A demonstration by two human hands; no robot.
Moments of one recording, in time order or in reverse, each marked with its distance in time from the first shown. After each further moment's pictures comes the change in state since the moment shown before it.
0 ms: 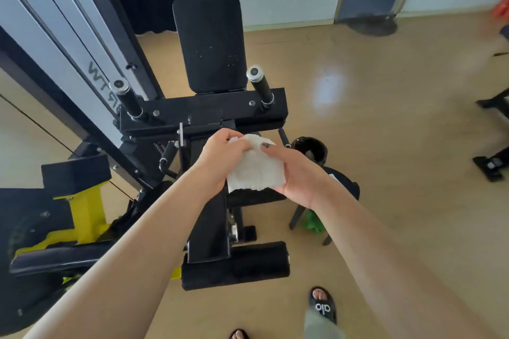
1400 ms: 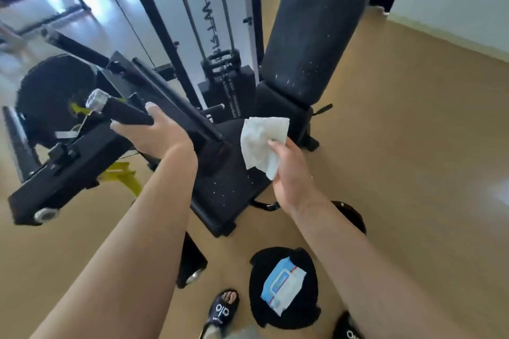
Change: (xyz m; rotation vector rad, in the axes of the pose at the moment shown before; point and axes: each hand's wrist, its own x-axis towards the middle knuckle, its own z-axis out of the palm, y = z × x) left_hand 0.254 0.085 0.185 -0.656 2.055 -0.140; right_hand 0.268 -0.239 -0.231 -0.345 -0.431 0.185
